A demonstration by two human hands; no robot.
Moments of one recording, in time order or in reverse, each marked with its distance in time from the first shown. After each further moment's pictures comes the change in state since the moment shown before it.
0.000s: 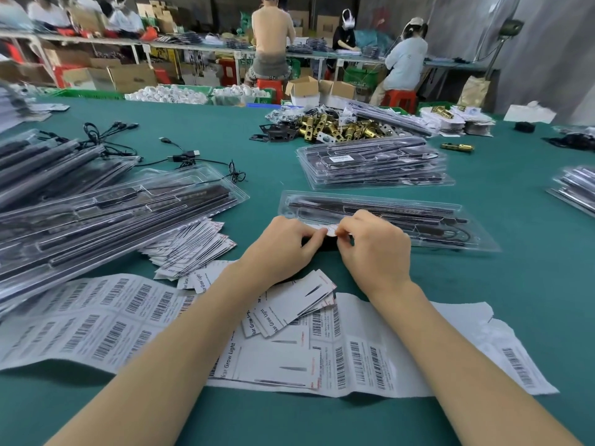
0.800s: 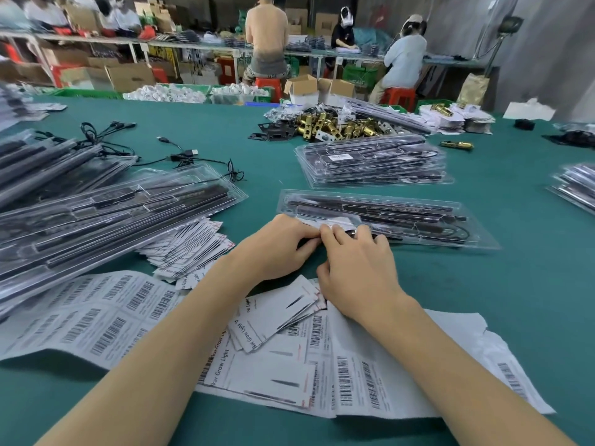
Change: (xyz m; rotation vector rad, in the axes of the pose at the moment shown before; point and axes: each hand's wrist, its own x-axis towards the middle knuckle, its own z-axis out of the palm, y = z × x) left_hand 0.004 -0.009 -0.010 0.084 -0.178 0.130; right_hand -0.013 -0.032 -0.018 -0.360 -0.582 -0.043
